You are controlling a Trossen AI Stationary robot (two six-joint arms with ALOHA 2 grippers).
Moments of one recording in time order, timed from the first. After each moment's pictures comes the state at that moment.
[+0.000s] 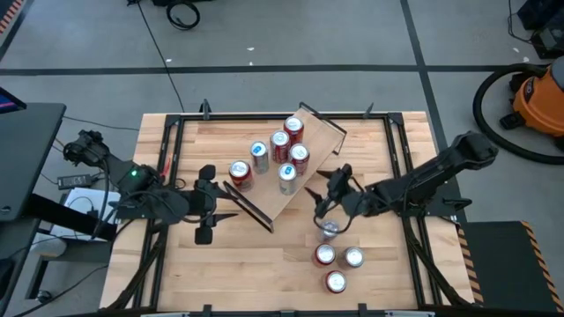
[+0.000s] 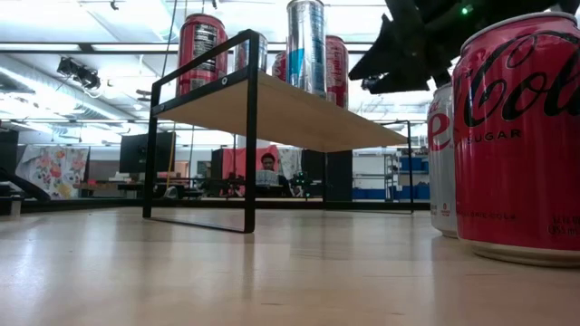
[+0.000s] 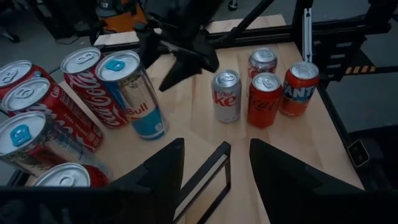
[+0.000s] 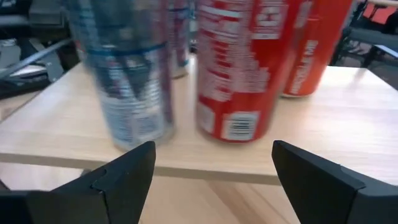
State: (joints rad) left arm -0.58 1.13 1.27 -0.72 -0.57 -0.23; right arm 0.36 1.37 0.68 0.21 0.93 0.39
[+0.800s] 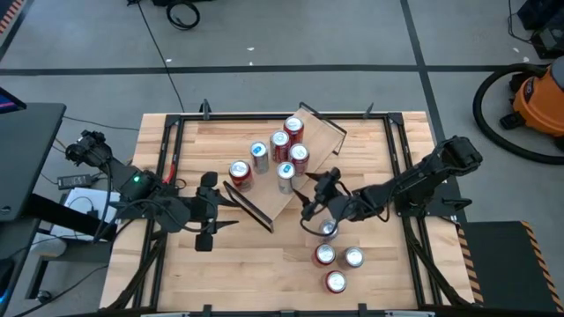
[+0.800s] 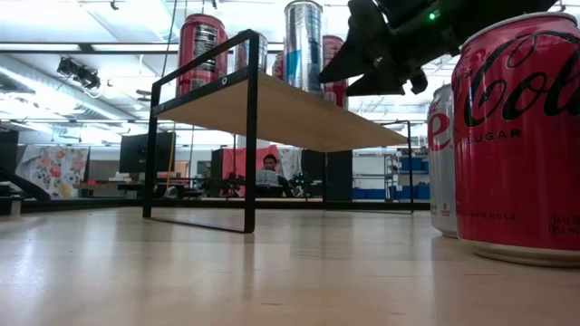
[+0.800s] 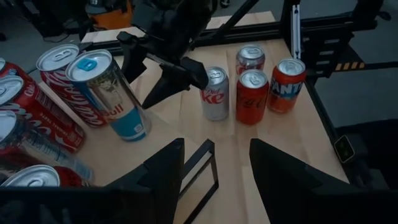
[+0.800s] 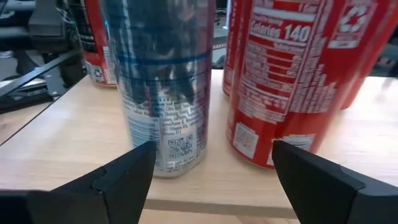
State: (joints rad) left arm -0.62 1.17 1.27 -0.71 -0.57 -0.26; right arm 0.33 1.54 0.75 0.38 0.93 0.34
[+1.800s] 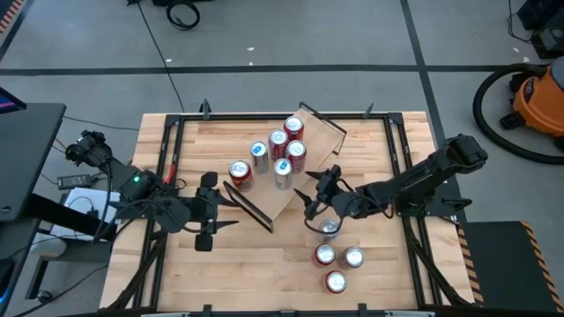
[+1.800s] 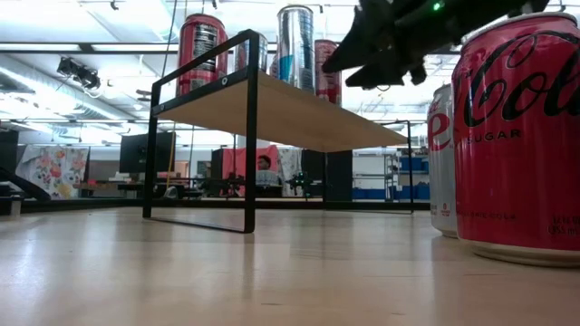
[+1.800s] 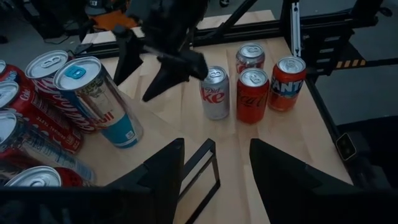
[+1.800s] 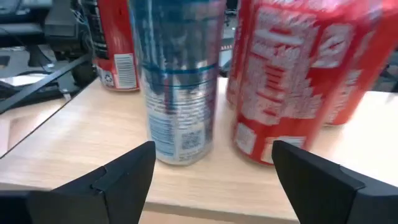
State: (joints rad) left arm -0.62 1.17 1.27 -0.71 -0.57 -0.25; right arm 0.33 1.47 0.75 0.33 0.90 0.28
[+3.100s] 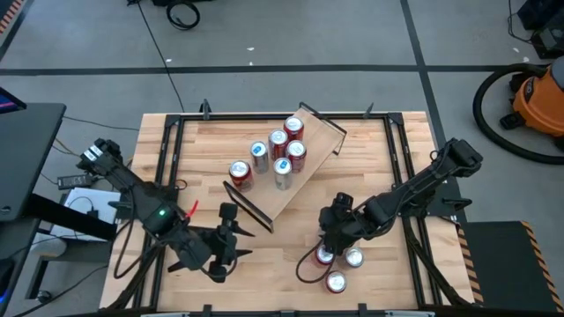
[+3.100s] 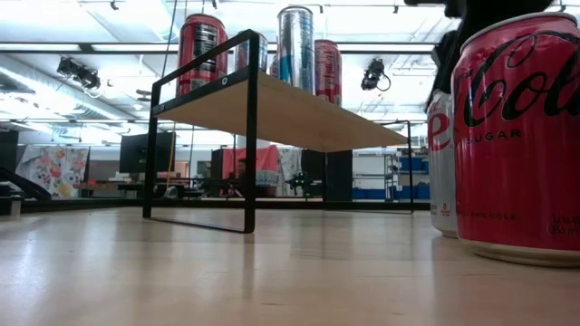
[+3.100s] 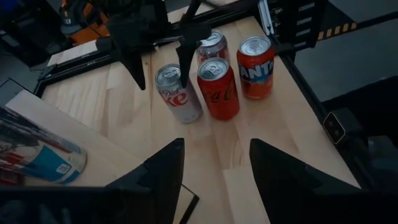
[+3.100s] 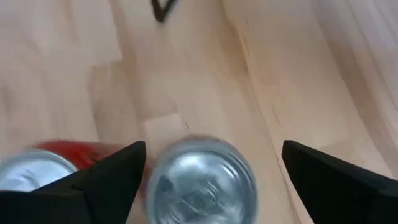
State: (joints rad) left arm -0.71 1.39 1.27 -0.54 -0.60 -0.14; right arm 0.52 1.55 1.12 -0.75 0.41 0.73
